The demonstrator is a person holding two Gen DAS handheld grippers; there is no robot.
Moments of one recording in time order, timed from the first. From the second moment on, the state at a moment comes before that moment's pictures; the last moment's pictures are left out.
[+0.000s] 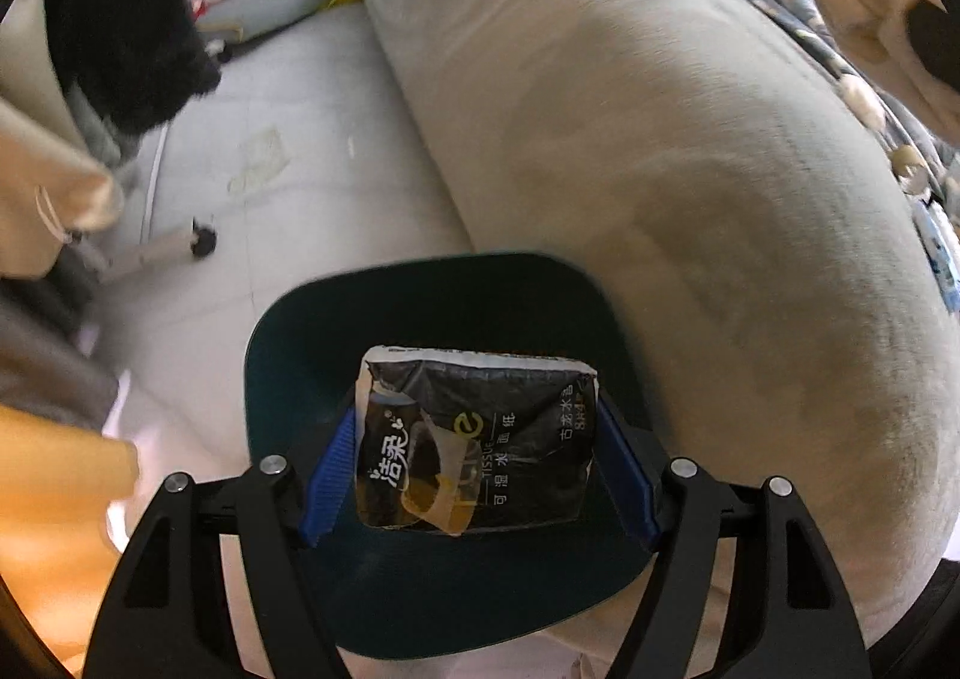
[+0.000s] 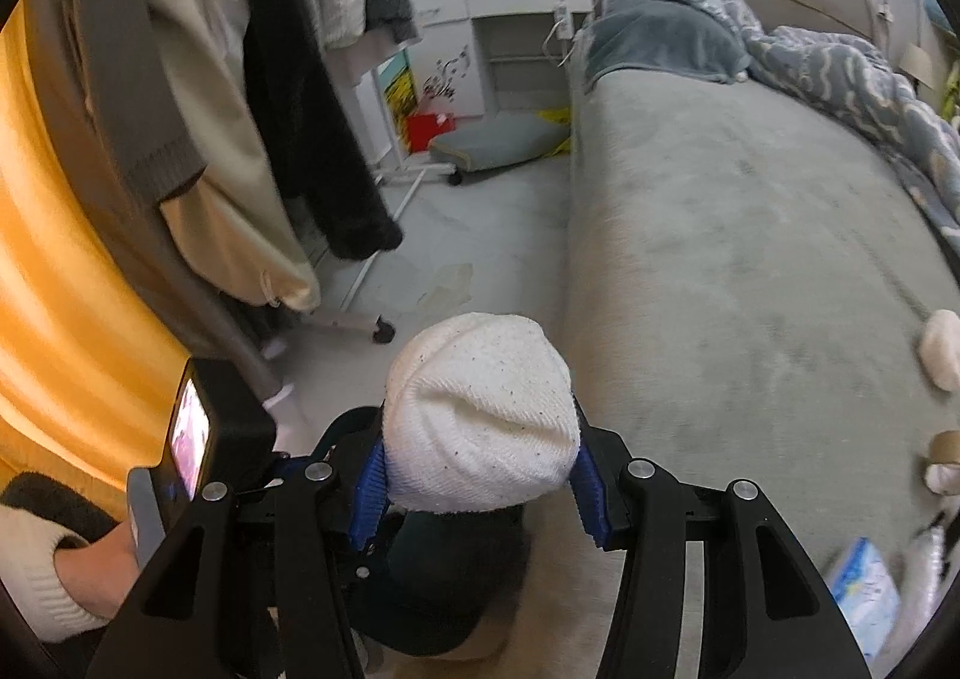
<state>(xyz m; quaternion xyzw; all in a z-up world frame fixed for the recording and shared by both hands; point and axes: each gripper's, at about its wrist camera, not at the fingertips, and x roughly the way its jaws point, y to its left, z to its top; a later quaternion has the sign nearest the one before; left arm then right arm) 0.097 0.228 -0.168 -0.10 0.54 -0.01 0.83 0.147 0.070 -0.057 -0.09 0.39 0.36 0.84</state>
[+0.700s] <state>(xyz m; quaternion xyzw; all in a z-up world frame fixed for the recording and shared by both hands) 0.079 0.284 -0.180 -0.17 0.55 -0.02 0.82 0.158 0.126 -0.140 -0.11 0.50 0.36 0.78</state>
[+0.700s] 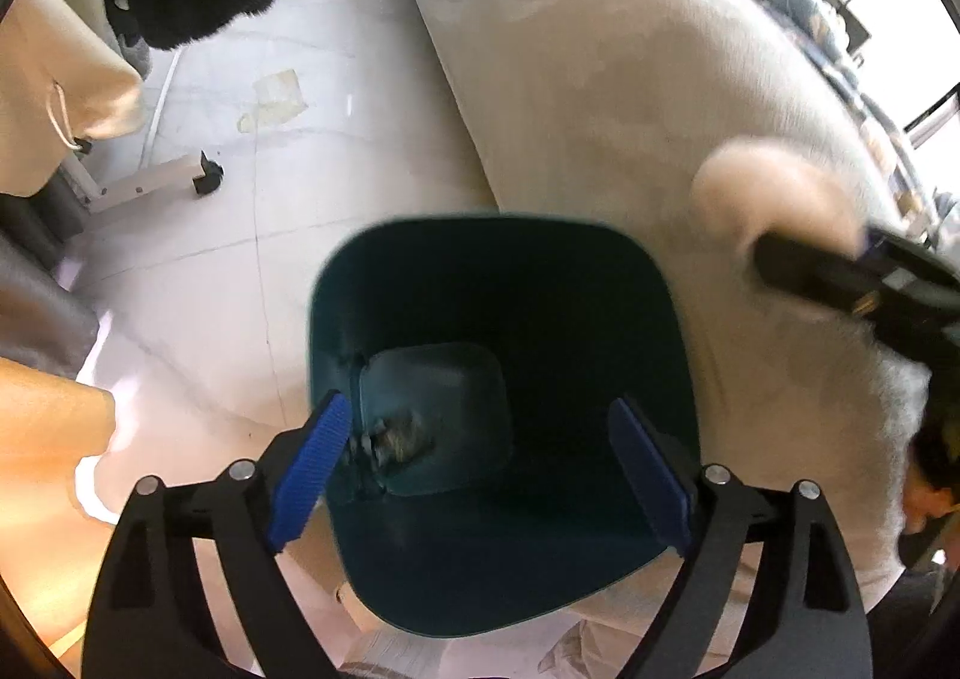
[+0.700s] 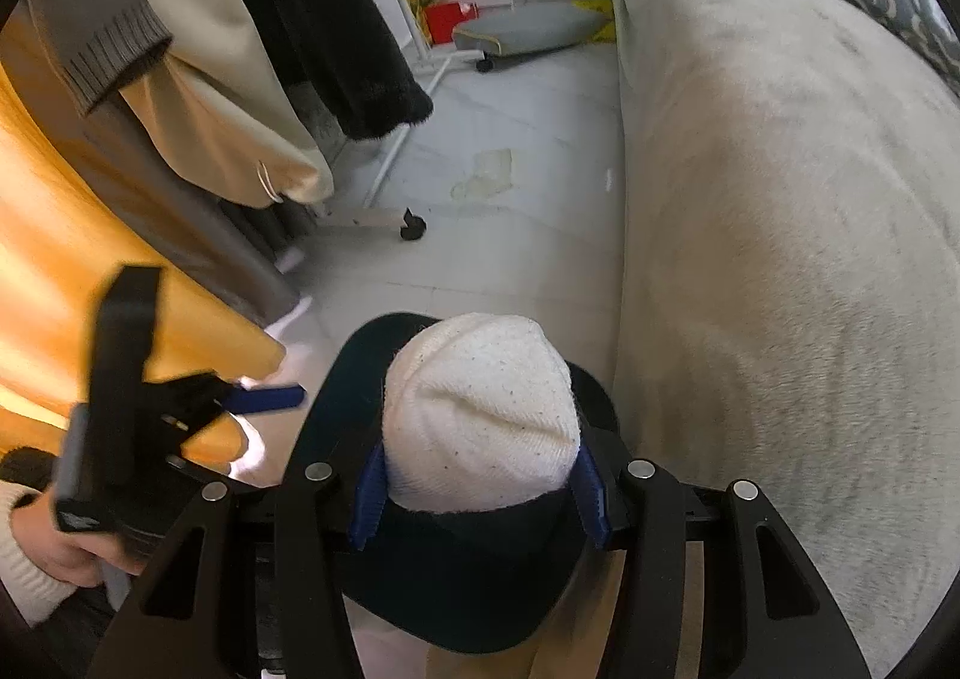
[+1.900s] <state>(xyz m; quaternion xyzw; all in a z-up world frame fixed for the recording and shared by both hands) 0.083 0.305 -0.018 -0.09 0.32 0.00 0.94 0.114 0.165 -0.206 -0.18 0.54 0.38 0.73</state>
